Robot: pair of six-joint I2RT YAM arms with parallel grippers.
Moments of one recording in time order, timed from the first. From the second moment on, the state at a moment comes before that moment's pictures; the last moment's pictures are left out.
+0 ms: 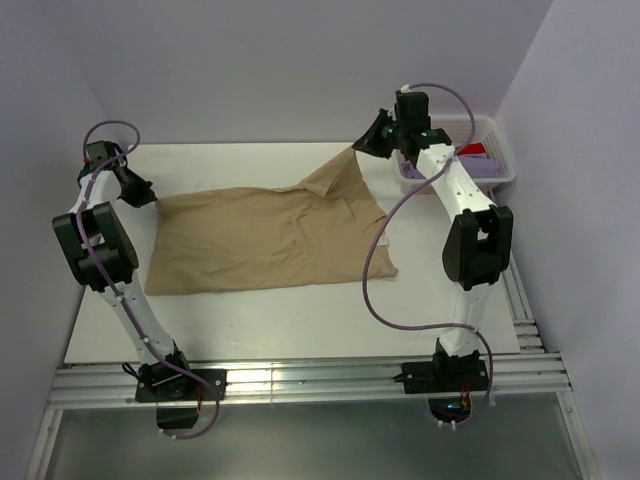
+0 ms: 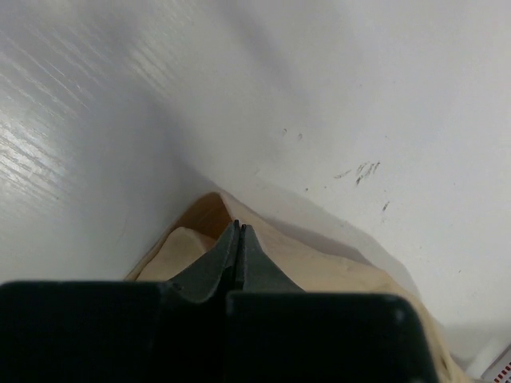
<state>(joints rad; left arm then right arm) 0.36 2.12 1.70 -0.54 0.15 -0.62 0.19 1.98 1.86 -0.45 -0.34 0.69</state>
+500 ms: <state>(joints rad) 0.37 1.96 1.53 -0.45 0.18 -0.62 0.15 1.86 1.60 -0.42 -0.39 0.70</state>
